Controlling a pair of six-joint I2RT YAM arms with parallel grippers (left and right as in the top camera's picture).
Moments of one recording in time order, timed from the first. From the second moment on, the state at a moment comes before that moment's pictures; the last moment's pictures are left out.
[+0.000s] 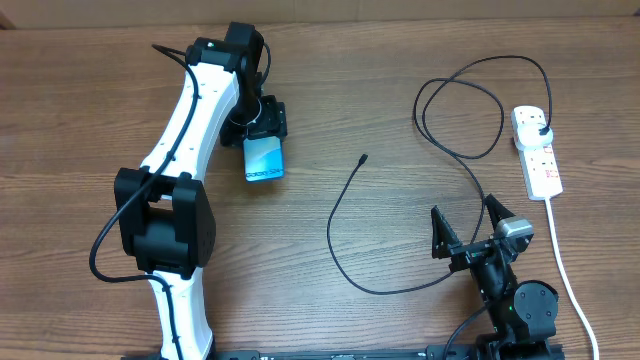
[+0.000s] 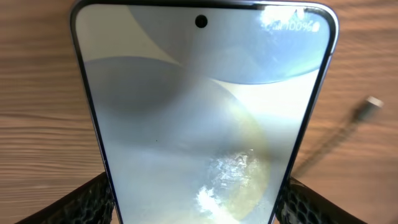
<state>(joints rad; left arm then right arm) -0.21 2.15 1.95 -1.31 0.16 -0.35 0.11 0.01 0.02 -0.02 -0.15 0.15</state>
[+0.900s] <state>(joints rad) -0.21 2.15 1.95 -1.36 0.41 -0.37 0.11 0.01 0.02 -0.02 -0.15 0.15</state>
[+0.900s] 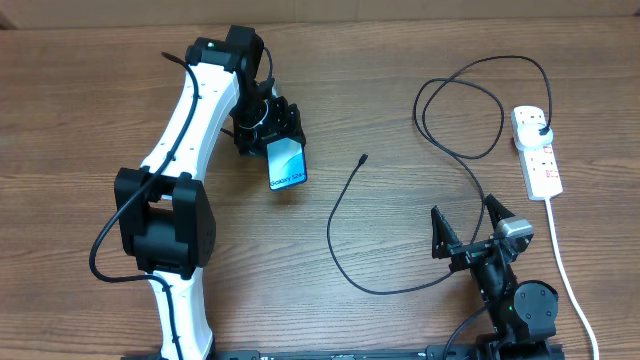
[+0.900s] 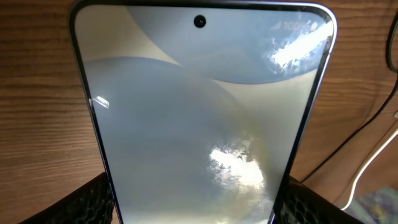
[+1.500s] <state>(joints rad) -0.21 2.15 1.95 -1.40 0.48 -0.66 0.11 0.01 0.02 -0.02 -0.15 0.15</state>
